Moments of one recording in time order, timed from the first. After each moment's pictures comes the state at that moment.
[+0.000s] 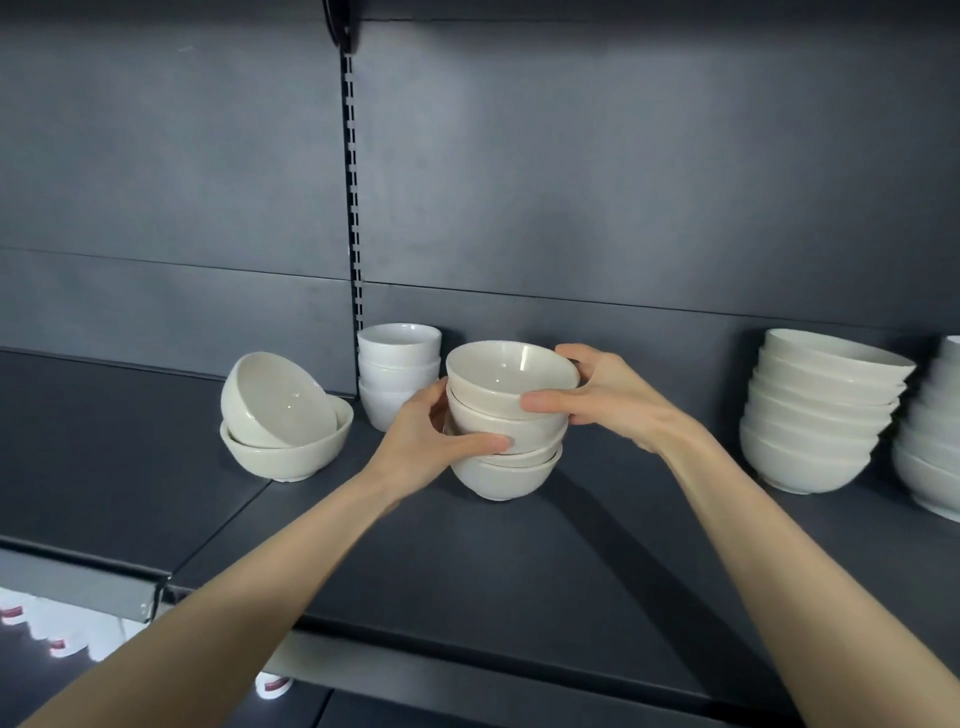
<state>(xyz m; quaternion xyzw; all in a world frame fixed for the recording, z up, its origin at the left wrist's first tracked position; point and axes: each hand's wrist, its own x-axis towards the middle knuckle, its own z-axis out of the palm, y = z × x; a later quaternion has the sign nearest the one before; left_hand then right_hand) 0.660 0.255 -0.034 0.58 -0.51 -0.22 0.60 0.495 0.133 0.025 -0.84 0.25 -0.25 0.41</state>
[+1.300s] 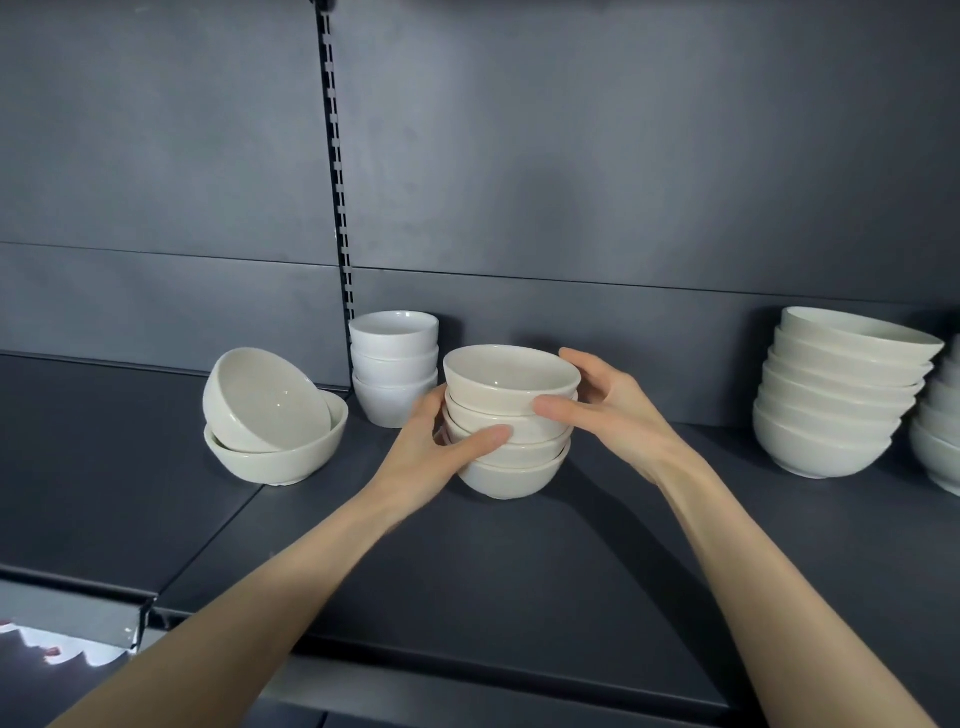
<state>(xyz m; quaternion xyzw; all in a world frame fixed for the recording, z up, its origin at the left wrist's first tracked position) 0.667 0.248 -0.054 0.57 -0.50 -0.25 0.61 0.498 0.133 -0.009 -0.78 0.24 -0.33 0.48</state>
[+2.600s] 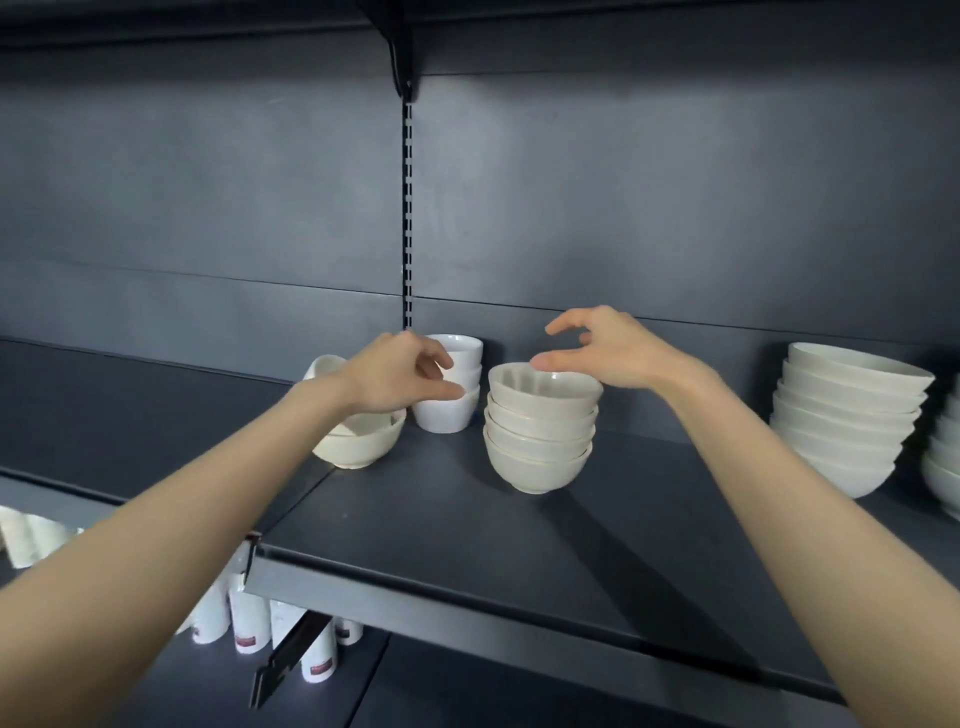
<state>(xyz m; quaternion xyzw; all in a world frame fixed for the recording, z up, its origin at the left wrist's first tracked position) 0.708 0.316 0.043 0.77 -0.57 -0.01 0.29 0.512 0.166 0.075 -0.91 0.26 -0.24 0.20</state>
